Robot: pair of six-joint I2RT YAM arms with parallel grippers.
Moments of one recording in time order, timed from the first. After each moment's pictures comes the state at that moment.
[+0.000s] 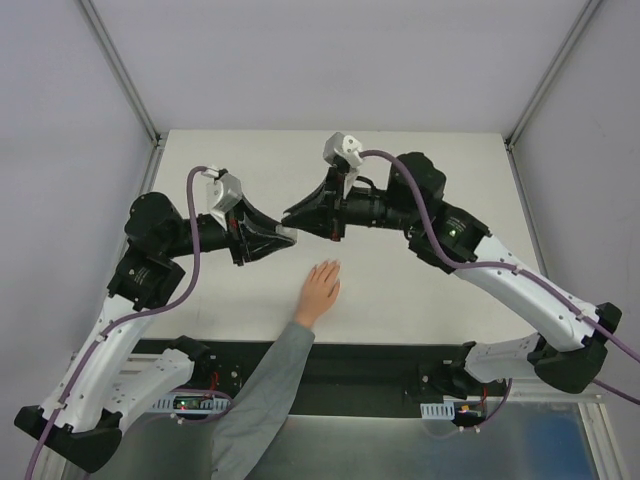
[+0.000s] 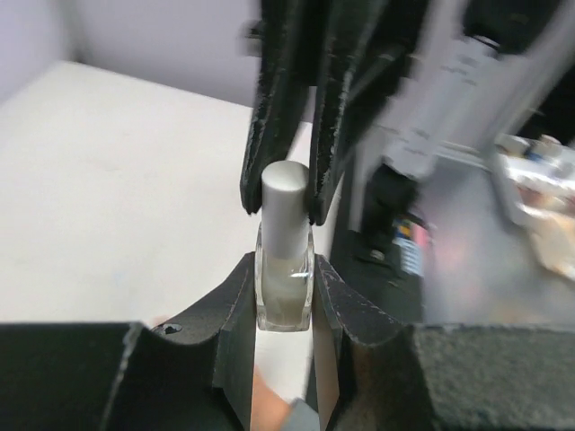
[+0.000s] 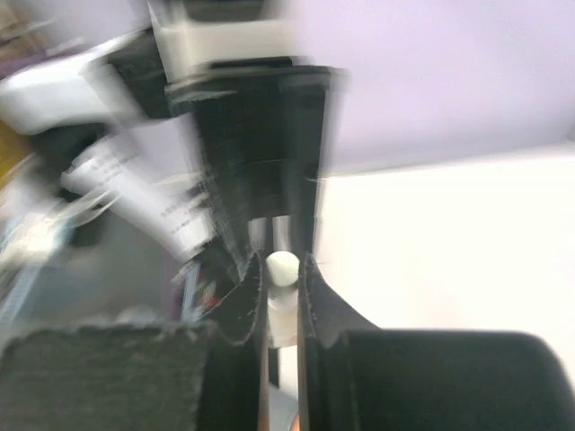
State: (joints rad) left arm -0.42 0.81 1.02 -0.15 1.04 -0.27; right arm 0.92 1.31 1.49 -0.20 -0.73 0.11
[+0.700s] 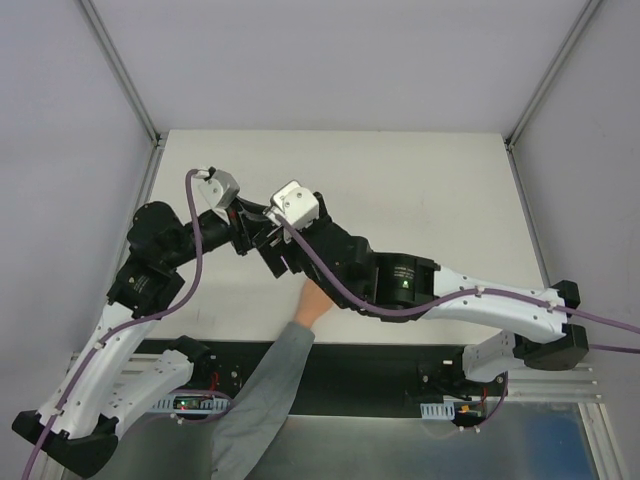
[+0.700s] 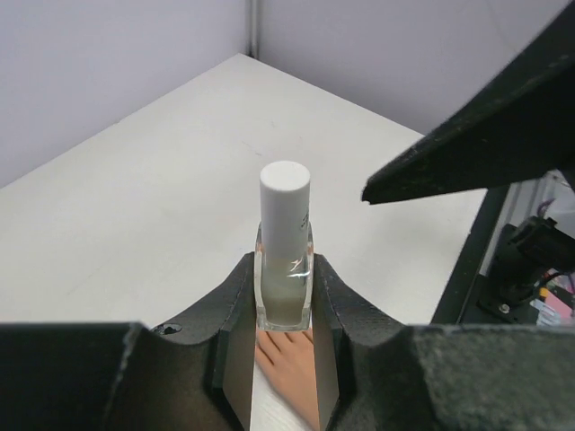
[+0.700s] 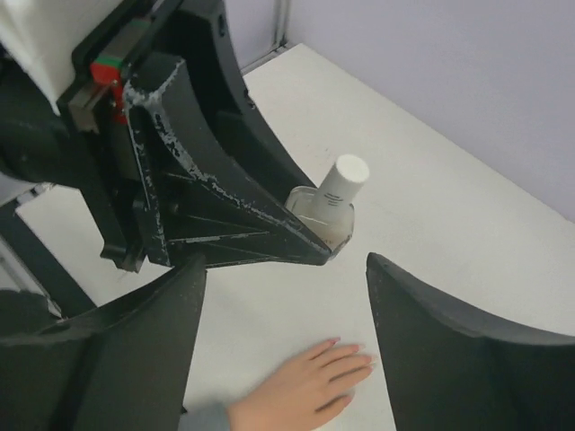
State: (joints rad) left arm -0.45 0.75 0.97 -0.21 0.55 -0.11; right arm 1.45 1.46 1.63 -0.36 0.76 0.05
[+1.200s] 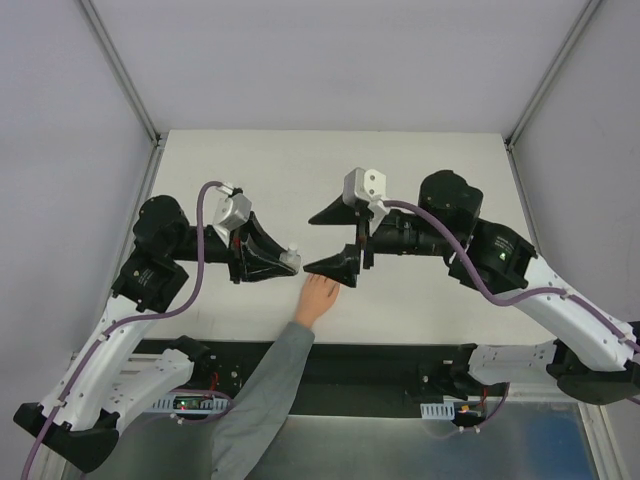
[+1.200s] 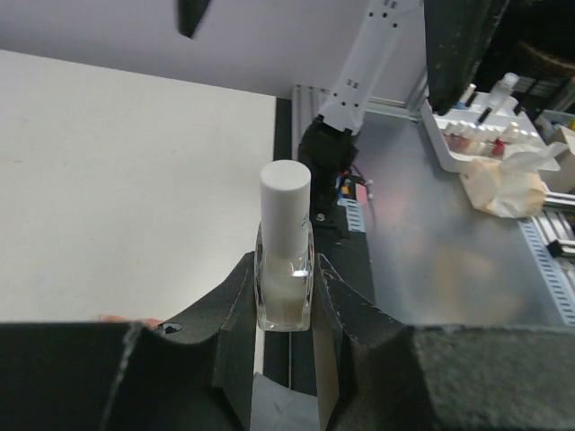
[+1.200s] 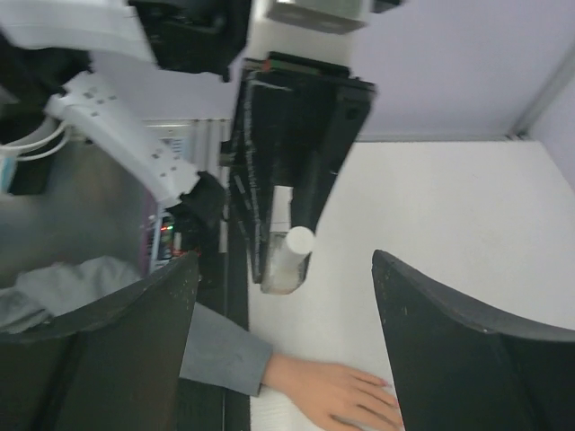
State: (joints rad) left arm -0.45 0.79 0.98 -0.21 1.13 -0.21; right arm 1.08 1.18 1.57 -0.51 -0.33 -0.12
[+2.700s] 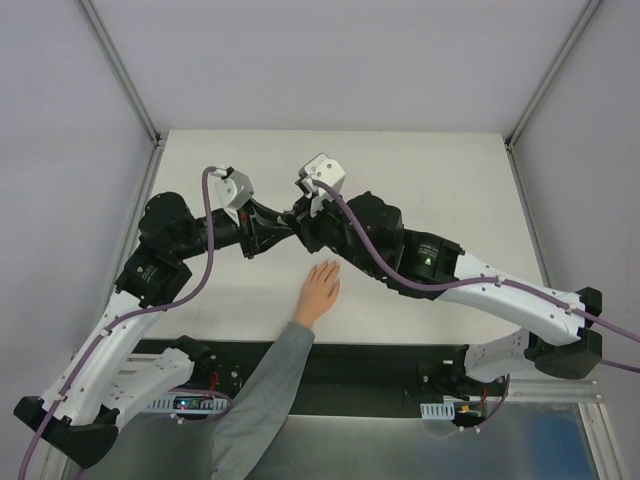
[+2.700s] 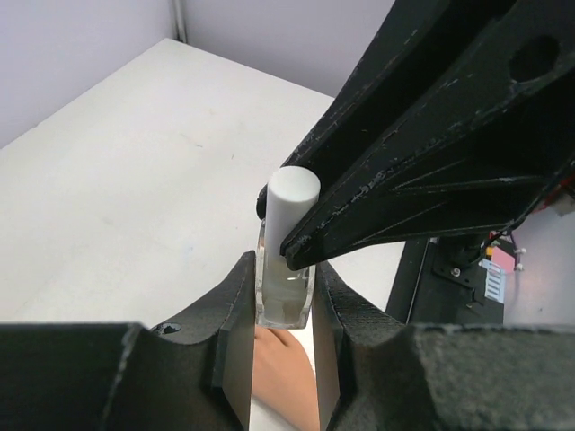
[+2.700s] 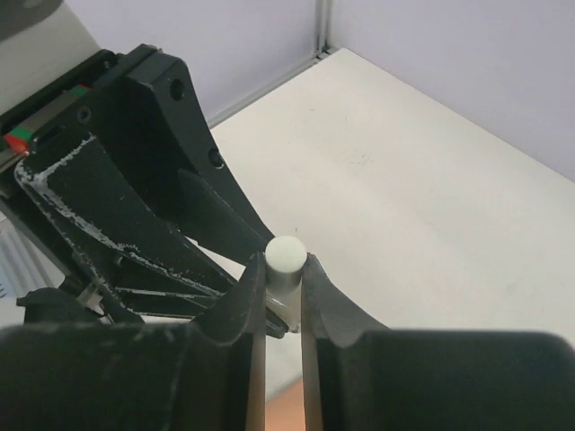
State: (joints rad) left arm -0.47 0.81 1.00 -0.22 0.69 -0.12; right arm 1.27 1.35 1.54 -0.34 0.39 0.08
